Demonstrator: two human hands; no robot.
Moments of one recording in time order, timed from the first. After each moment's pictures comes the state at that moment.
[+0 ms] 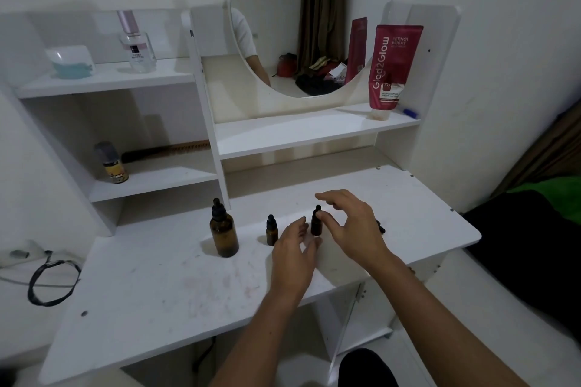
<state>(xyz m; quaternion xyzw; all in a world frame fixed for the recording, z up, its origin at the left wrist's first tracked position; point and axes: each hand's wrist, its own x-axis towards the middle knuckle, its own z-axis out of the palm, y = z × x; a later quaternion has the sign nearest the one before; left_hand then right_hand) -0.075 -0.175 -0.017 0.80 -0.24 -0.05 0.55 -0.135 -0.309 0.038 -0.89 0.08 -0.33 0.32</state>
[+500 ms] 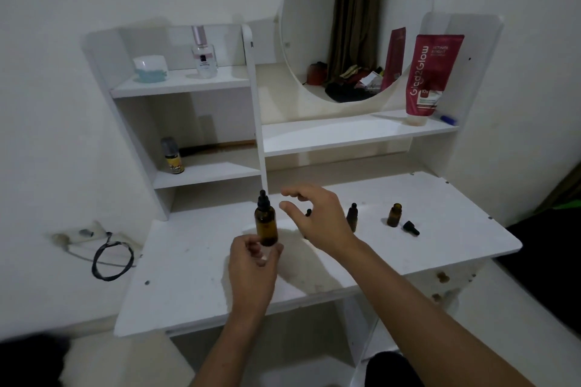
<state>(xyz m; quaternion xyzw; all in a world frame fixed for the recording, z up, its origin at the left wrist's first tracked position) -0.059 -0.042 -0.012 0.81 -0.07 0.07 0.57 -0.083 -0.198 0.074 -0.87 -0.01 -0.31 0.38</state>
